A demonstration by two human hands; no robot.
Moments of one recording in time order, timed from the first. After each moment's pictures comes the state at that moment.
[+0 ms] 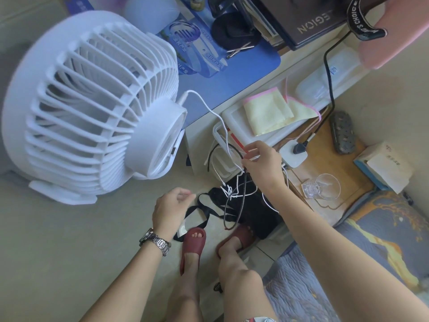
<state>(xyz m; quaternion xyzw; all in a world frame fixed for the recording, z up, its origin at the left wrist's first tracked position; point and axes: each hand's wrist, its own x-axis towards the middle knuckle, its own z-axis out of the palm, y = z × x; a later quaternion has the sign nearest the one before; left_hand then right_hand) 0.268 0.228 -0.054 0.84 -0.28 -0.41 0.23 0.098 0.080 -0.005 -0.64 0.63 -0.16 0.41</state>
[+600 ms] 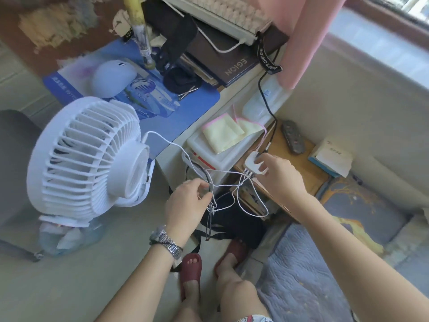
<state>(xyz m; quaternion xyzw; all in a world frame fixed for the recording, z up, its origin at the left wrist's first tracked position) 0.211 0.175 0.058 0.75 -0.56 -0.29 0.19 0.009 0.093 0.082 -0.72 0.66 -0.04 0.21</state>
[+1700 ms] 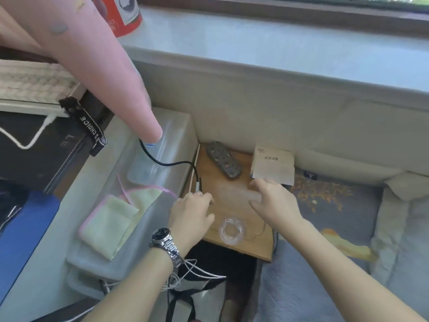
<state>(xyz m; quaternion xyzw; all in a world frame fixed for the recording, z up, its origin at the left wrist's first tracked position) -0.008 -0.026 0.026 0.52 -0.83 -0.19 -0.04 -0.200 0.013 0.009 -0.60 0.77 -0.05 0.21</state>
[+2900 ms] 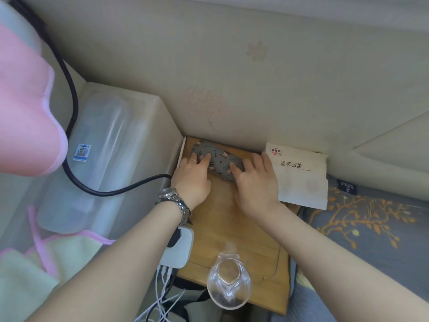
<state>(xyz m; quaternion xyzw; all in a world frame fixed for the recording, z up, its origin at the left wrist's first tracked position) -0.079 -0.181 -0.126 0.56 -0.78 -0.23 -0.15 -0.212 -0.118 -0.125 -0.69 0.71 0.08 0.13</state>
